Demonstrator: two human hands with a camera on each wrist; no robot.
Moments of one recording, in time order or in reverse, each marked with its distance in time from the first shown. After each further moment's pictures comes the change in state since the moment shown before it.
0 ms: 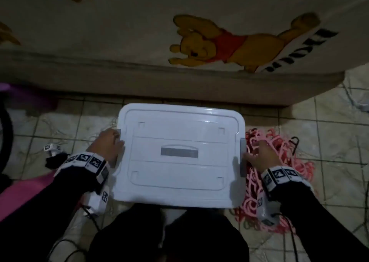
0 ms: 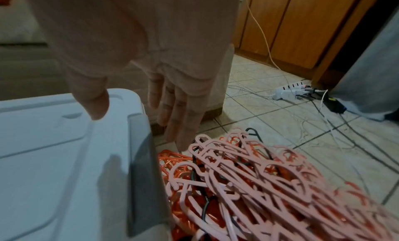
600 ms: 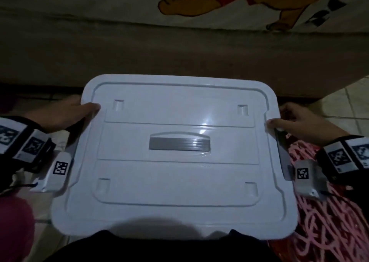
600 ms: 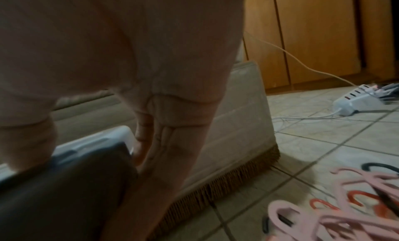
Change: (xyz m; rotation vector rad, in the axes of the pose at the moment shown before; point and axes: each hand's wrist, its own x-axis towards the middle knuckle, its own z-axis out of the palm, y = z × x) left_hand 0.131 -0.025 0.010 -0.189 0.047 0.120; right_hand 0.099 -0.001 0.004 0.172 0.024 -0.247
